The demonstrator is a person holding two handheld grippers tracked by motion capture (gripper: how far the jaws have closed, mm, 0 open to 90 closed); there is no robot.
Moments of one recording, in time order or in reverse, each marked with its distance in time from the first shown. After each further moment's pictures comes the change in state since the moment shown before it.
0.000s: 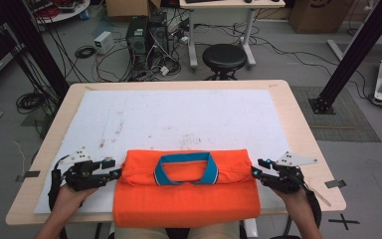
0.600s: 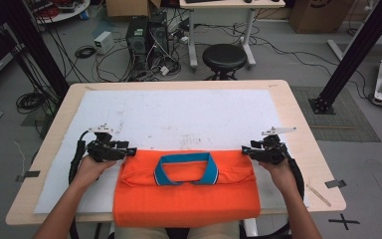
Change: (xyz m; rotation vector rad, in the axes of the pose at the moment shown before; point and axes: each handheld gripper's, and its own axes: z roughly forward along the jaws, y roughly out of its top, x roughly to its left) left arm 0.030 0.036 0.073 0.198 -0.019 -0.031; right arm -0.042 0.037 0.071 0.164 0.000 0.130
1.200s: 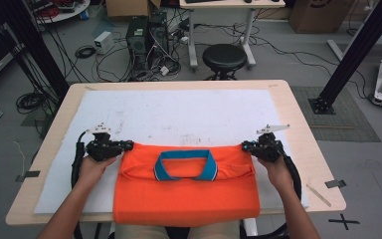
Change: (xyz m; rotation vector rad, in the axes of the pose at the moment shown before) left arm 0.002 0.011 -0.005 -0.121 0.090 -0.007; right arm 0.006 0.016 0.005 0.009 -0.046 -0.065
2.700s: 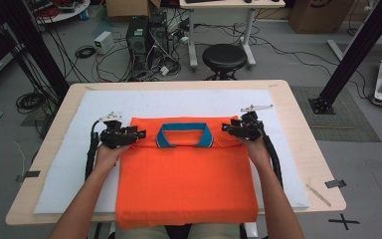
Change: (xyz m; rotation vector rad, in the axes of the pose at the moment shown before) left arm 0.003 0.014 0.038 -0.076 0.000 -0.050; right arm 0.004 0.056 0.051 -0.086 0.087 0.085
